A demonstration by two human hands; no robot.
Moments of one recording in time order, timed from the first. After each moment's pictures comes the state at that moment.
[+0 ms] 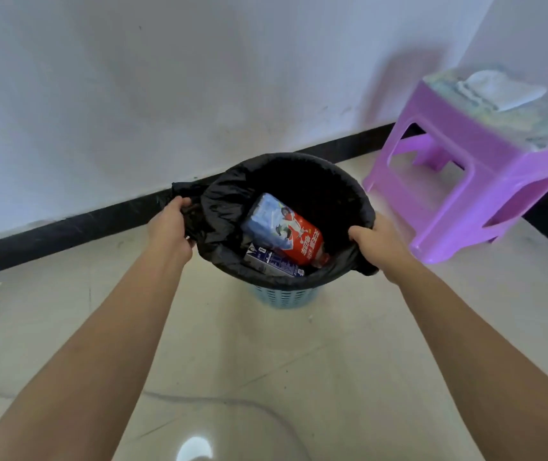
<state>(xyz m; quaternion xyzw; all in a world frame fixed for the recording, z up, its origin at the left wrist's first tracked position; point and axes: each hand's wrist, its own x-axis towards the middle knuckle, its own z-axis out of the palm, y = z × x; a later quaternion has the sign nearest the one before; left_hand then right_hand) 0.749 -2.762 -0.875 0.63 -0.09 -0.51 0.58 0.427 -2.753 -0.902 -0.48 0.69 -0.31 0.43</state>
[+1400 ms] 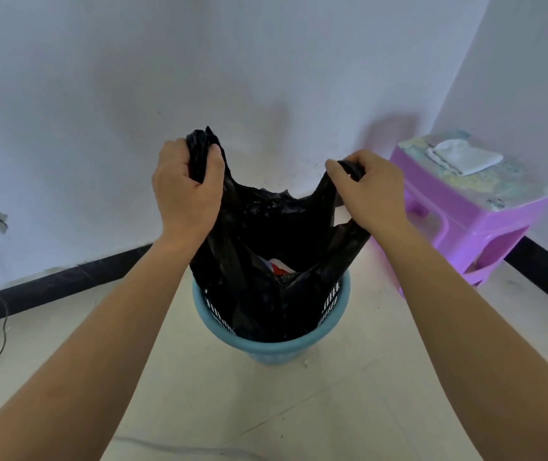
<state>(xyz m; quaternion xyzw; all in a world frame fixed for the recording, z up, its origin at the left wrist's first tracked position) 0.702 -2.776 -0.728 0.56 -0.56 -0.01 0.61 0.455 -2.808 -0.741 -0.63 0.62 -0.45 0.13</state>
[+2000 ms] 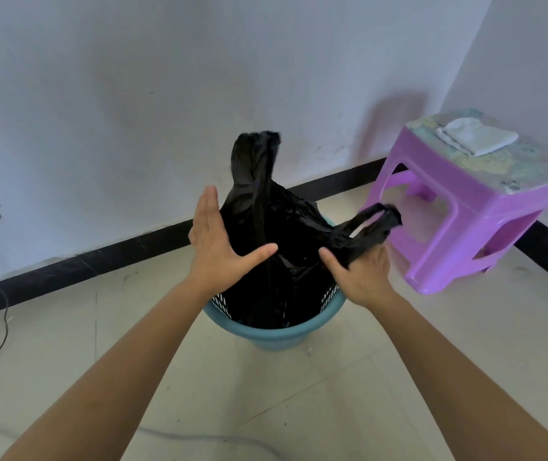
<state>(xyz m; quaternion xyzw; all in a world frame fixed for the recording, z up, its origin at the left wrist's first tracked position) 0.699 -2.743 -0.832 0.63 -0.67 -0.16 0.35 0.438 -2.757 -0.898 -0.65 0.70 -0.22 0.20</state>
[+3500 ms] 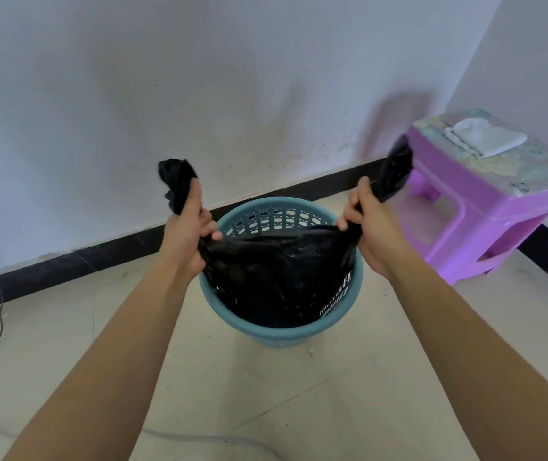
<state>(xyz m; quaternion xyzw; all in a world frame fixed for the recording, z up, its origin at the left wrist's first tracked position) 0.730 -2.775 -0.810 0.45 -0.20 -0.59 0.63 0.460 -2.791 -0.814 -0.40 0.45 -0.53 0.60</state>
